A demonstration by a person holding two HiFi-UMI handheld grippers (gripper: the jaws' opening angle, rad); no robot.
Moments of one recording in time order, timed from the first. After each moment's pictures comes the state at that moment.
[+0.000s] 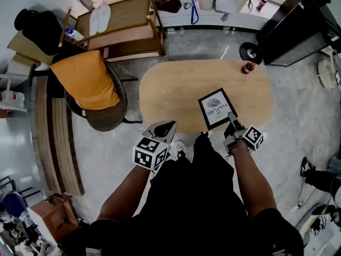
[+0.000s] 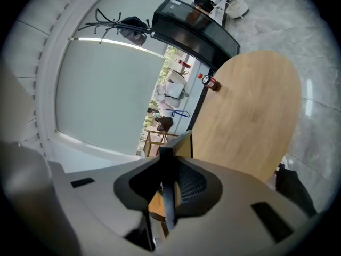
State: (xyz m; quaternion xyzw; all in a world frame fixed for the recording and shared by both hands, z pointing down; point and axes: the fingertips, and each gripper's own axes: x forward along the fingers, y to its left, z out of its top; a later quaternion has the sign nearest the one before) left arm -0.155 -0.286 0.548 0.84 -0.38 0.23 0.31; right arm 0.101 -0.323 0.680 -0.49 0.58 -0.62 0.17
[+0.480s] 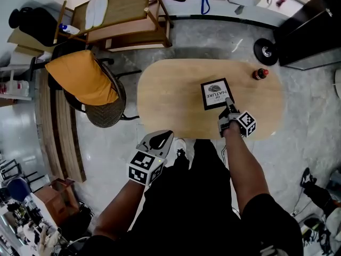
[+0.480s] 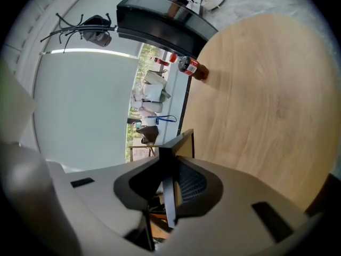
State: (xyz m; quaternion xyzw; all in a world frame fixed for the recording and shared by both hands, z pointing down) left arm -0.126 -0.338 0.577 0.80 -0.41 0.28 0.34; right arm 0.112 -0.465 0.823 -0.51 0.50 -0.67 0.21
